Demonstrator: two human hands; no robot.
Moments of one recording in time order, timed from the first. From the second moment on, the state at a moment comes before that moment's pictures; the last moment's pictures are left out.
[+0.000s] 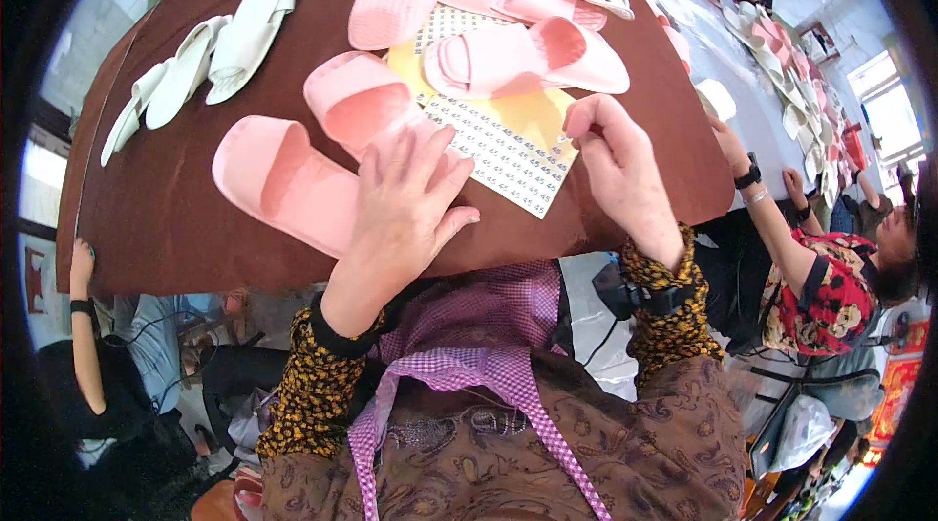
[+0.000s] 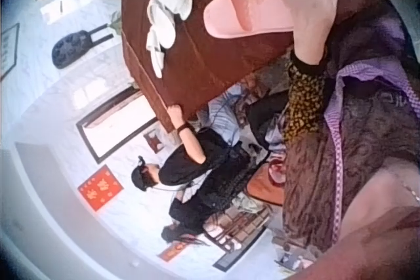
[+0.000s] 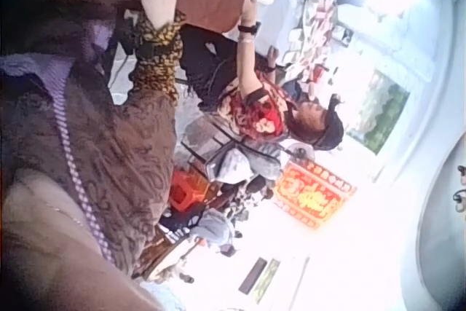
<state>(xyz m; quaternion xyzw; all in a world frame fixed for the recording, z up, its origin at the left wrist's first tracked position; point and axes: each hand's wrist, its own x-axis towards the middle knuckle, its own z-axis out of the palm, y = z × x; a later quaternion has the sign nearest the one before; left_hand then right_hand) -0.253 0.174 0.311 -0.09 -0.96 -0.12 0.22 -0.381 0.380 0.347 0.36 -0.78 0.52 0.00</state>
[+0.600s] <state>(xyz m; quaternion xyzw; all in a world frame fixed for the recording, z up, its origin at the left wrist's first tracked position) -0.227 0.156 0.301 0.00 -0.94 -0.16 0.30 -0.399 0.248 0.340 0.61 -0.78 0.15 0.01</state>
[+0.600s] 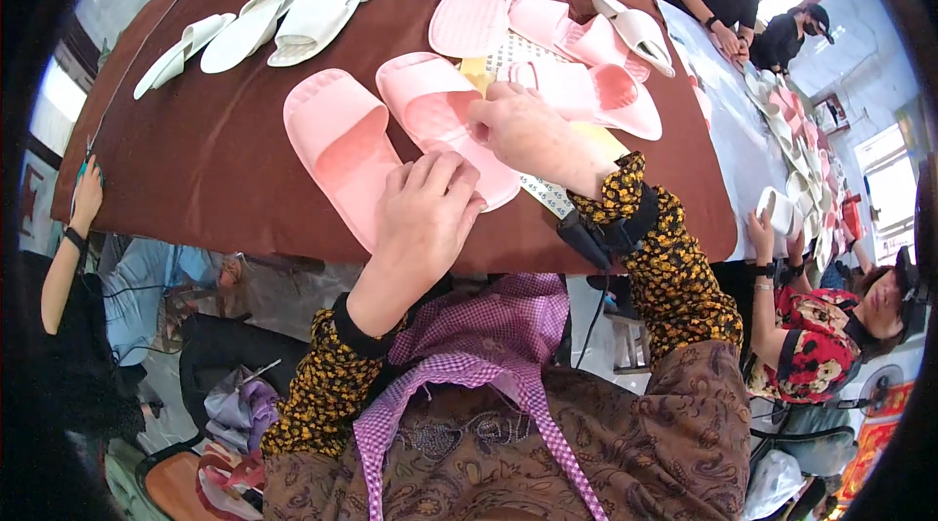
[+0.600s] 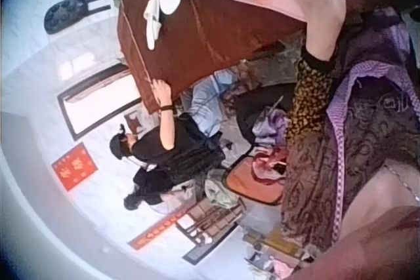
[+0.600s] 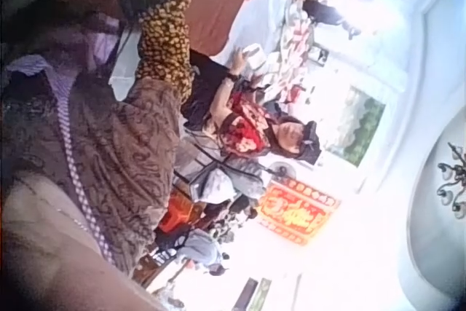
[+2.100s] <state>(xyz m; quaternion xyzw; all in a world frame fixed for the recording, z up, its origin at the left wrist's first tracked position) -0.248 0.158 0.299 0.03 -0.95 -0.09 0.29 -0.372 0.285 0.328 0.64 -0.76 0.06 0.13</state>
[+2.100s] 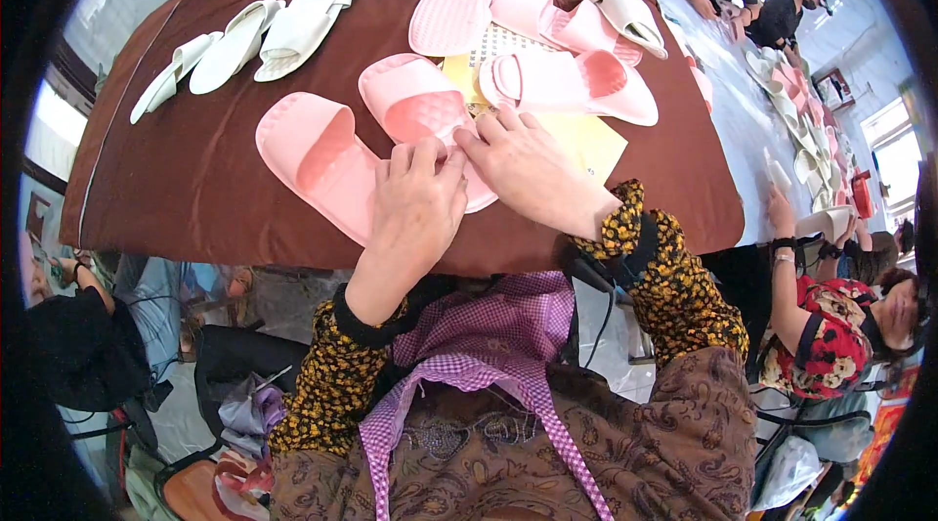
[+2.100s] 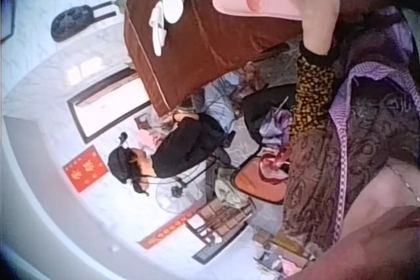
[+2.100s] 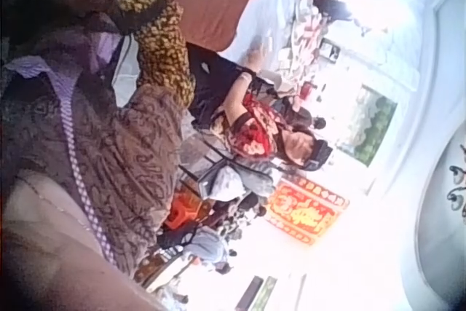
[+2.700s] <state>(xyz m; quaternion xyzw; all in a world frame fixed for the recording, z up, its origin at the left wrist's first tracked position) -0.187 0.070 0.333 0.14 -0.90 -0.12 0.39 -0.384 0.269 0.376 0.61 -0.78 0.17 0.05</state>
